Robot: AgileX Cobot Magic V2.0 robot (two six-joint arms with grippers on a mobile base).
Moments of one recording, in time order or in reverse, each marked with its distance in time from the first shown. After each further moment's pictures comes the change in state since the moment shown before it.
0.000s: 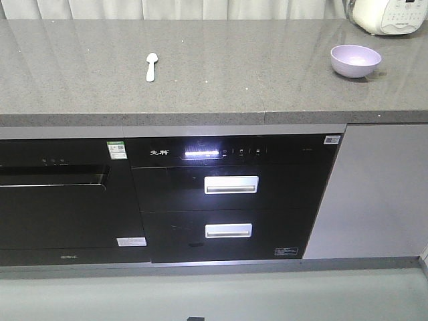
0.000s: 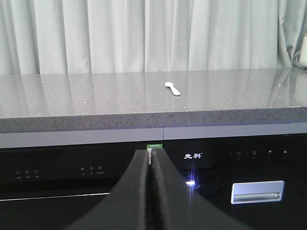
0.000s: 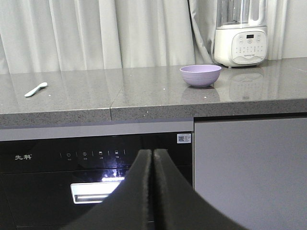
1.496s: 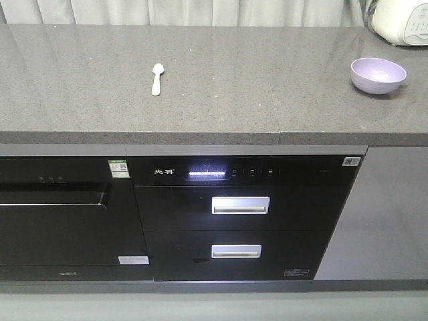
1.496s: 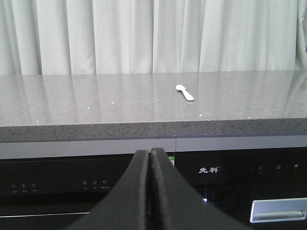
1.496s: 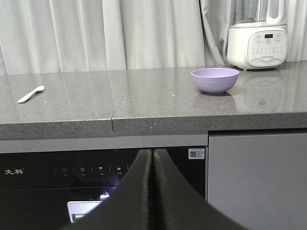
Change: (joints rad) left arm 0.000 0.000 0.000 0.000 0.000 0.000; right arm 0.000 0.000 0.000 0.000 0.000 0.000
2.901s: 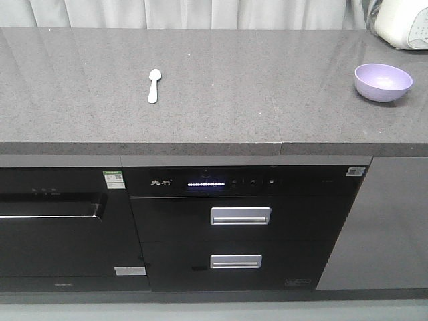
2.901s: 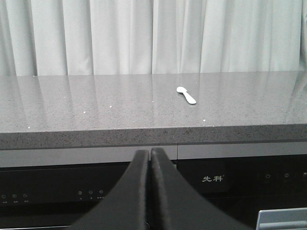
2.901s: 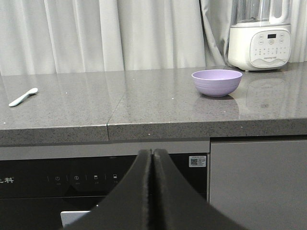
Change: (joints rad) left arm 0.000 0.000 0.000 0.000 0.000 0.000; right arm 0.000 0.000 0.000 0.000 0.000 0.000
